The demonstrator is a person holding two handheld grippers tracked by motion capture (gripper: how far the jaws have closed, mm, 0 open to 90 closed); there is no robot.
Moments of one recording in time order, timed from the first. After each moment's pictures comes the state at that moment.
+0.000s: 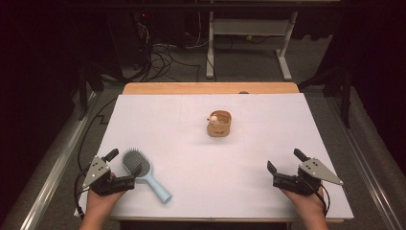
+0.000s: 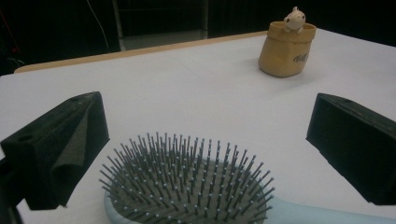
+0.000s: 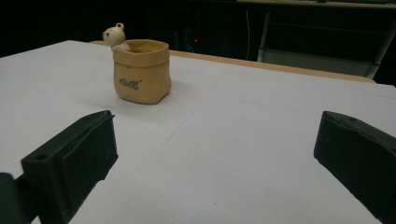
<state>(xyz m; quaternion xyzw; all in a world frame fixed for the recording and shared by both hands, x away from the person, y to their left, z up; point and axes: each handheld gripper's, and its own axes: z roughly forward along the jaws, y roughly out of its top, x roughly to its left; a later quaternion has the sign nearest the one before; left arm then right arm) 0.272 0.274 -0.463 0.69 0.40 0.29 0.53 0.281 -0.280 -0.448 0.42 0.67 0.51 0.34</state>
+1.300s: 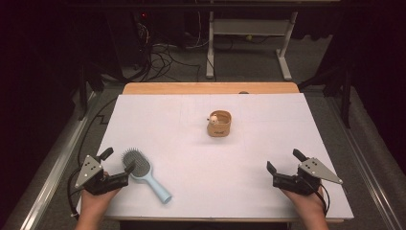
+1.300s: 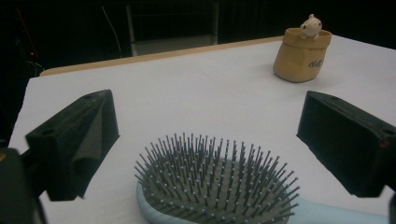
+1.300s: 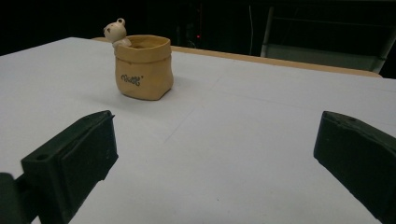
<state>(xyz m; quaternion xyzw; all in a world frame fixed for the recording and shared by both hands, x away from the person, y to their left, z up) 0.271 0.289 -0.461 0.68 0.41 0.30 0.53 0.283 -0.281 -0.449 0.43 0.67 0.51 0.33</state>
